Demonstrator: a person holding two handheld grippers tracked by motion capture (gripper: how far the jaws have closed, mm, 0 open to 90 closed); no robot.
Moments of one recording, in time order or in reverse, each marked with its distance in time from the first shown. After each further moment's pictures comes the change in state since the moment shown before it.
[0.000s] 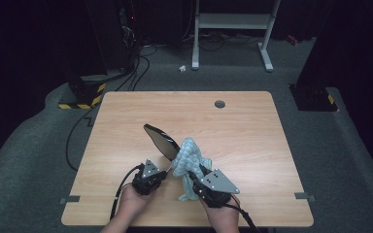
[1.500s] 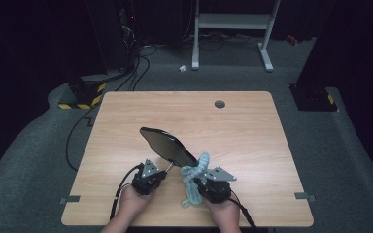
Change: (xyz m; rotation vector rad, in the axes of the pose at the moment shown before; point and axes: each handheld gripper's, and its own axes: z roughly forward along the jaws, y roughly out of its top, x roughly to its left) left arm 0.002 0.000 0.000 0.004 0.009 -0.008; right arm -0.026 -0.058 0.045 0.262 0.061 0.153
